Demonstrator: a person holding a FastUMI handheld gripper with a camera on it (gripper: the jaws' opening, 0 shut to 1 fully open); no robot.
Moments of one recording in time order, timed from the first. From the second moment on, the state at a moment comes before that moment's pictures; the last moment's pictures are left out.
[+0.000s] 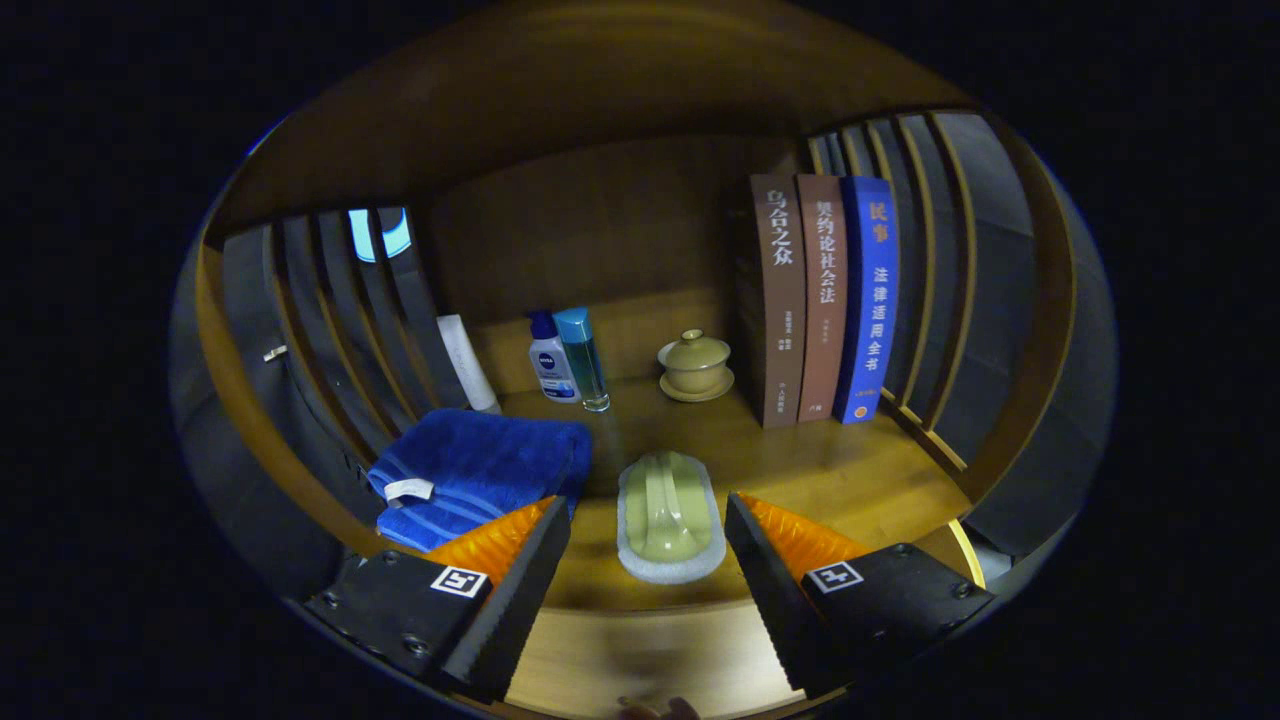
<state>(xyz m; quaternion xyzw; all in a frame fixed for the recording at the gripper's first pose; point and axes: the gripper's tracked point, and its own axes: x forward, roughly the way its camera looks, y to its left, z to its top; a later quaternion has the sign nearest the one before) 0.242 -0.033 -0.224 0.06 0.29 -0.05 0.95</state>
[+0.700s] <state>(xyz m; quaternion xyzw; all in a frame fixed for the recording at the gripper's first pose) 0.058 -0.017 -0.179 0.04 0.09 -0.02 0.99</state>
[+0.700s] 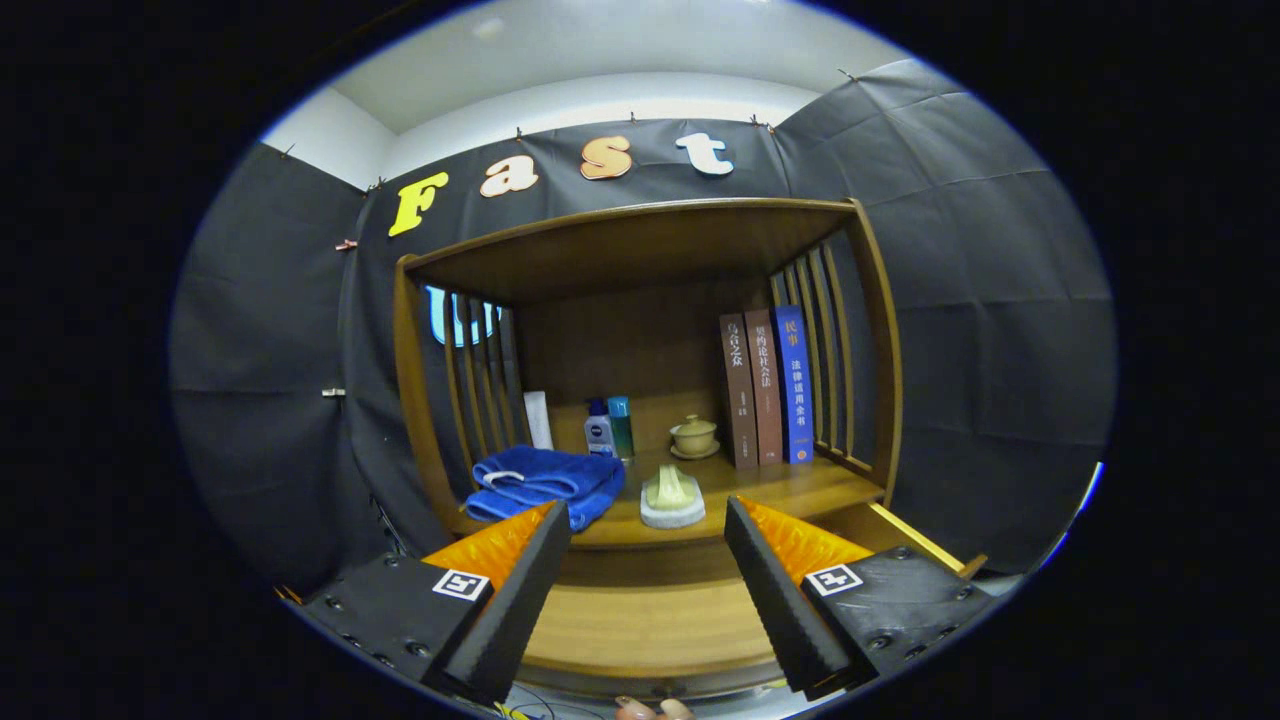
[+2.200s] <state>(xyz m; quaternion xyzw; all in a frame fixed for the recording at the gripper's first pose) 0.005 -0.028 -0.341 0.02 0.17 -0.04 0.98</state>
